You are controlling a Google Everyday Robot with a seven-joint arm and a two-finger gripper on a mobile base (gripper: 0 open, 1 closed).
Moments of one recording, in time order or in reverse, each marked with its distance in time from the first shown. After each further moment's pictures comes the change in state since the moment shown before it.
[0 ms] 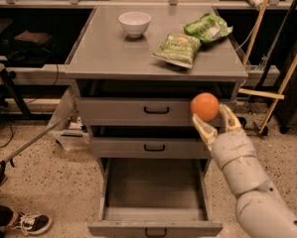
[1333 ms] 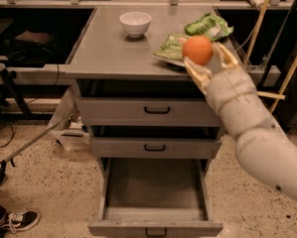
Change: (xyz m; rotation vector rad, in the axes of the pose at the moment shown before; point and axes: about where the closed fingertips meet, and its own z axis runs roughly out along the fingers) arm -0.147 -0.018 0.066 -0.032 -0.167 -0.085
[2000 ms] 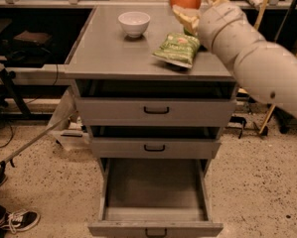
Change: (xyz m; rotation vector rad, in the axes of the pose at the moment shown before) arm -0.069 -0.023 0.114 -0.093 -0.040 -0.129
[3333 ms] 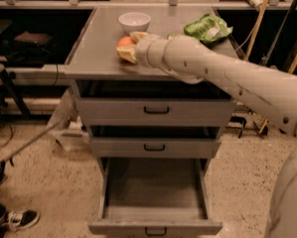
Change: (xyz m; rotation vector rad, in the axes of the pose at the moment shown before) arm 0.112 0.206 0.123 -0.471 0.249 0.185
